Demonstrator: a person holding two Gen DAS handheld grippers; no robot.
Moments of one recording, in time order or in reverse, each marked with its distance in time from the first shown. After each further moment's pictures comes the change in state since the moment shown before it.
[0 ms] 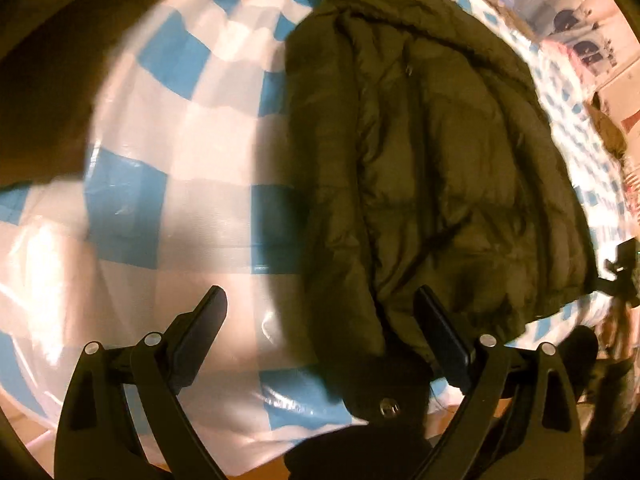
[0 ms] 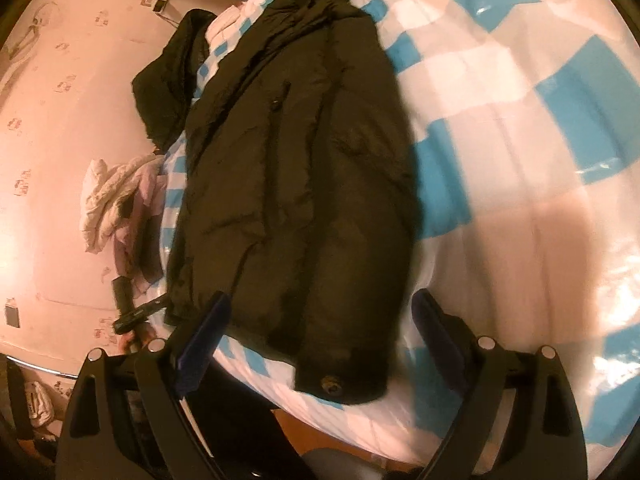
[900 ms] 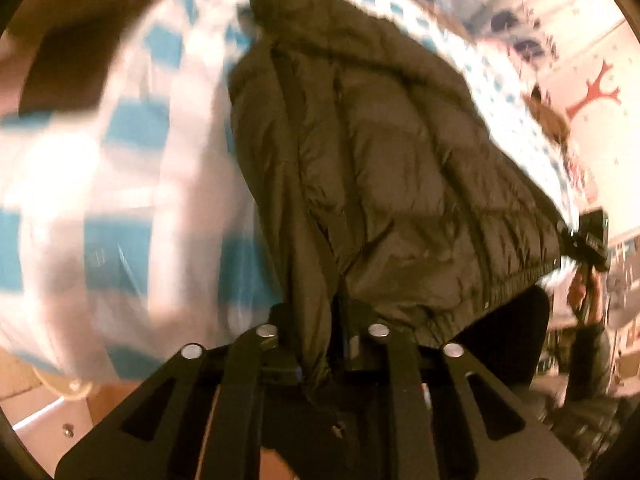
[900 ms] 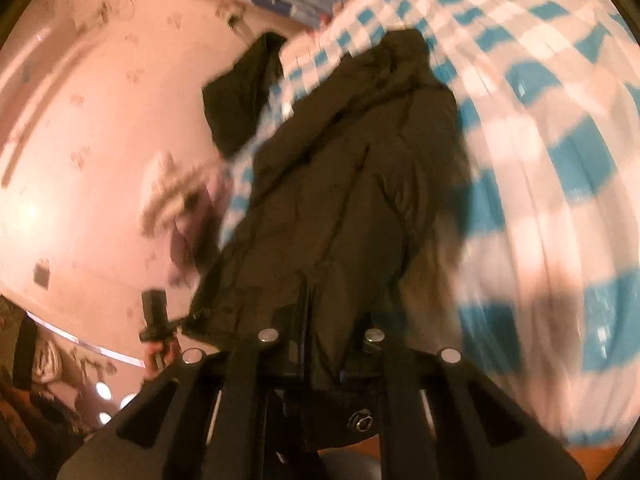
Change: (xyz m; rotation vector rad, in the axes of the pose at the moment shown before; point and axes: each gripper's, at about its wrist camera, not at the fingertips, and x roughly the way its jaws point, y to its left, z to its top) left arm -0.082 -0.003 -0.095 0.044 -0.029 -0.227; right arm -0.067 0.024 -0.053 -0.135 -0.052 0.071
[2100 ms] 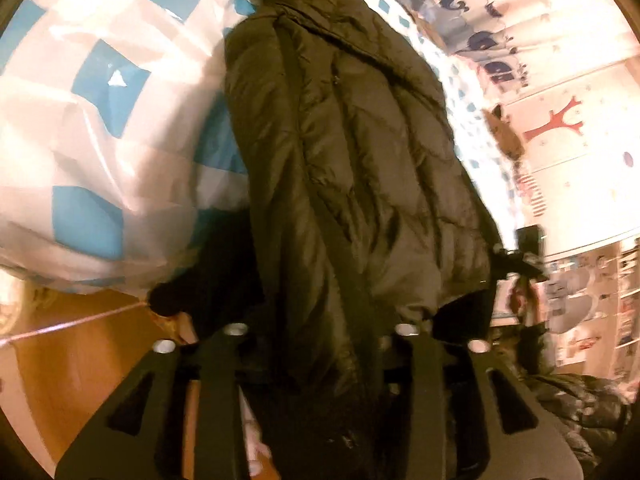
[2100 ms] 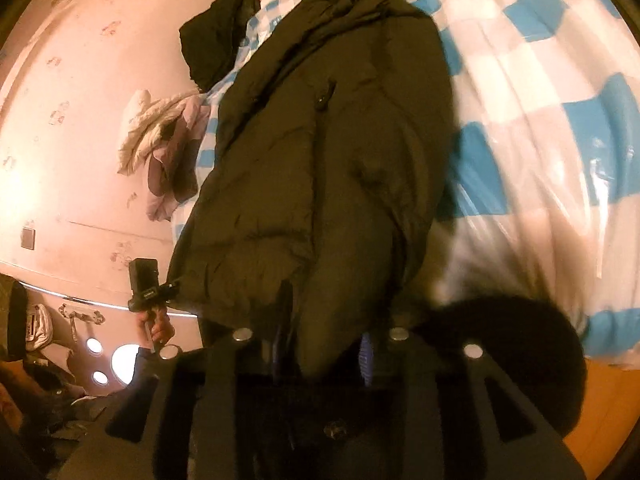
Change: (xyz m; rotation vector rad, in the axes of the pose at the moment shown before) left arm 0.002 0.026 -0.077 -0.111 -0.011 -0.181; right arm 0.002 -0.013 -0.057 -0.022 0.165 -0.033
